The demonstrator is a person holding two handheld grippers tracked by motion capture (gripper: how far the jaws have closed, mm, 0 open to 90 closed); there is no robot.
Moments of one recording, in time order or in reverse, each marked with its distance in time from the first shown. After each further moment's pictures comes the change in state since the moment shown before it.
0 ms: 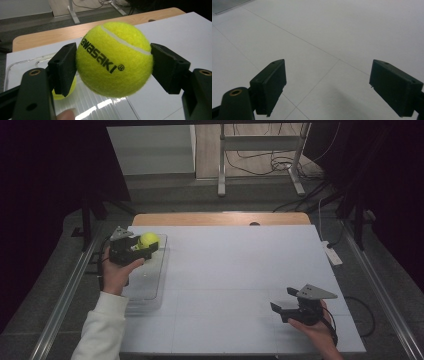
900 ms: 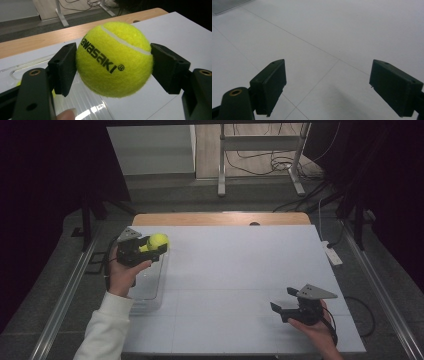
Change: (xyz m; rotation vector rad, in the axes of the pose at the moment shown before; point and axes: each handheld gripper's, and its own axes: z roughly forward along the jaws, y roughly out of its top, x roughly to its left) left arm -0.024 0.006 0.002 -0.010 -0.079 0.038; right arm 0.000 0.000 0.000 0.002 -0.001 0.003
